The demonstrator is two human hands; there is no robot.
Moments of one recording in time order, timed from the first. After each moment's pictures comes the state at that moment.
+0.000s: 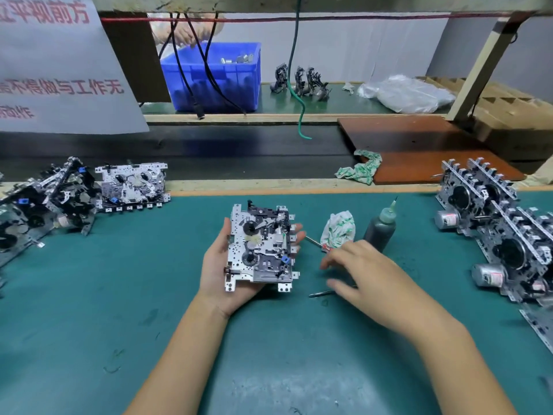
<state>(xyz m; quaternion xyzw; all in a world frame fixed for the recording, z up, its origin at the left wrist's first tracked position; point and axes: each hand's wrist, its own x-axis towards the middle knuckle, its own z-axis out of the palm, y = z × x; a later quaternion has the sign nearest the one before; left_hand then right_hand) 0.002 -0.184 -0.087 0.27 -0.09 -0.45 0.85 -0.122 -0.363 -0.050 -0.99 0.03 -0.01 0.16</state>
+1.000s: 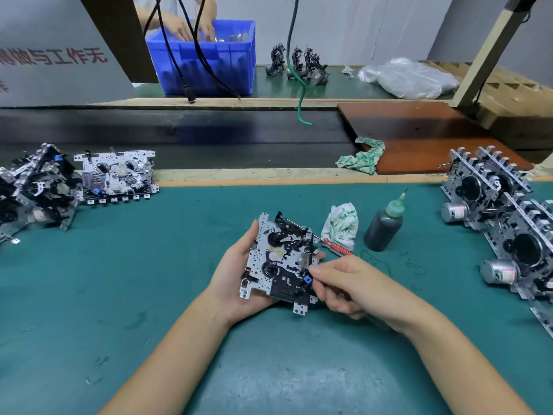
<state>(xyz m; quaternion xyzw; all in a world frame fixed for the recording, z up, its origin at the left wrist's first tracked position) 0.001 -0.193 -0.097 0.33 -0.02 -0.56 0.76 -0.109 -0.349 -0.055 -0.76 0.13 0.17 0.62</state>
